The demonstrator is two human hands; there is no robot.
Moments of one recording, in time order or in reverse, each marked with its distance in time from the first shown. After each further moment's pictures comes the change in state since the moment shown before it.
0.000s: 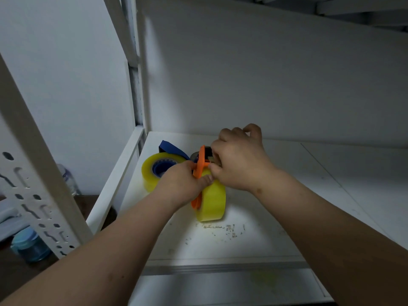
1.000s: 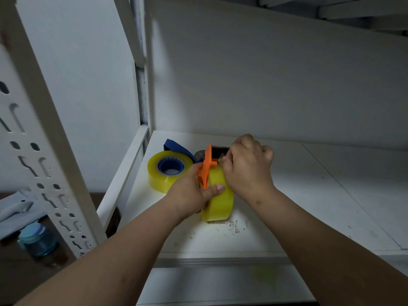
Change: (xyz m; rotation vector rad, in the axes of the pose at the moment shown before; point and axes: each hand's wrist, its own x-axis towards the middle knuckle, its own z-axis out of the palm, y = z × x) left_hand -0.026 -0.009 0.011 -0.280 -0.100 0.044; right_hand -0.025 -0.013 0.027 0.271 0.221 0.345
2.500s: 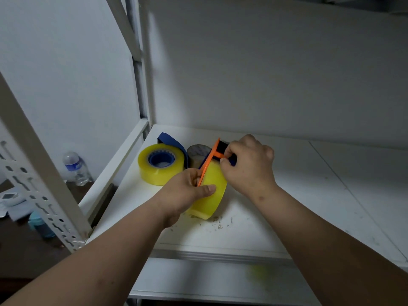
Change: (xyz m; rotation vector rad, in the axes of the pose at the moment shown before) left_hand -0.004 0.011 0.038 -0.448 -0.062 -0.124; right_hand 0.000 0.056 0.000 0.182 -0.081 -0.005
